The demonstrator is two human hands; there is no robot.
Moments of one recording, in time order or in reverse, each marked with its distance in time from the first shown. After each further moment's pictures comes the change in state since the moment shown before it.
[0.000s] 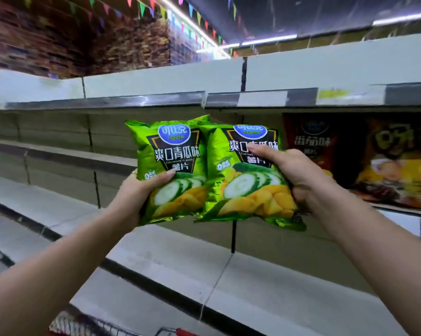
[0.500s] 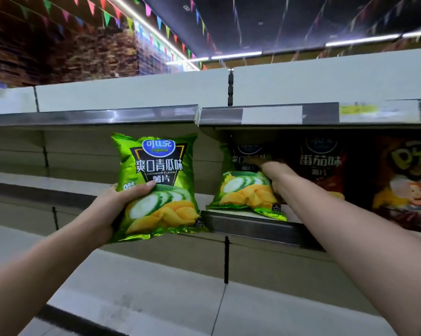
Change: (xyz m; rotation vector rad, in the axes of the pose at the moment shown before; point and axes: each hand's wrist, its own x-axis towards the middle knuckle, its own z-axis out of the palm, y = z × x) left_hand 0.092 0.010 -0.025 0.039 -0.154 -0.183; right_hand 0.165 0.028 -0.013 -0.168 0.400 0.095
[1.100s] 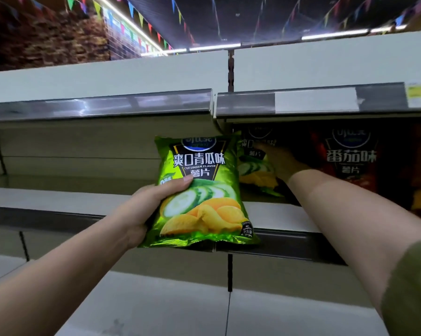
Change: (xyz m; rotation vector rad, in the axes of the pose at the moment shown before) left_hand 0.077 -0.003 0.014 0.035 -0.291 -0.152; right_hand 0.084 0.003 0.024 0.071 0.129 -0.106
